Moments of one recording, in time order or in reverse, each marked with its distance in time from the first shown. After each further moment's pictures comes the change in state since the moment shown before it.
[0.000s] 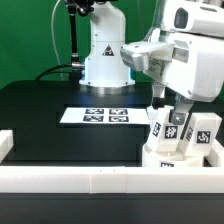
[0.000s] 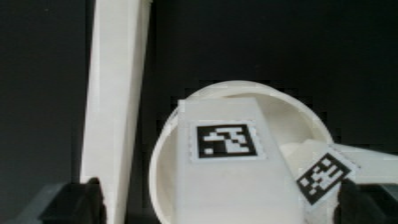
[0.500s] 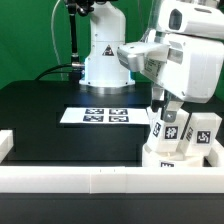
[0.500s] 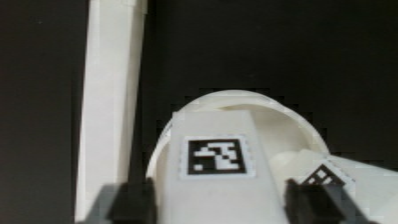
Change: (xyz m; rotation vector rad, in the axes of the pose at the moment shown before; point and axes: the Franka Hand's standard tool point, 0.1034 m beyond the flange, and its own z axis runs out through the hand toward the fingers) arm -0.005 -0.002 0.001 0.006 -0.001 0.012
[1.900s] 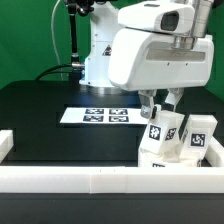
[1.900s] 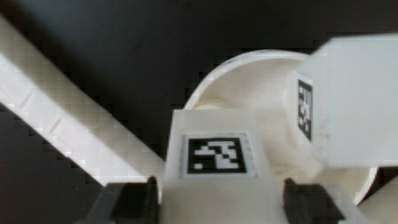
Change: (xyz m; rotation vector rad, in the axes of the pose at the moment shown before) arm -0.004 -0.005 0.002 0.005 0.008 1.033
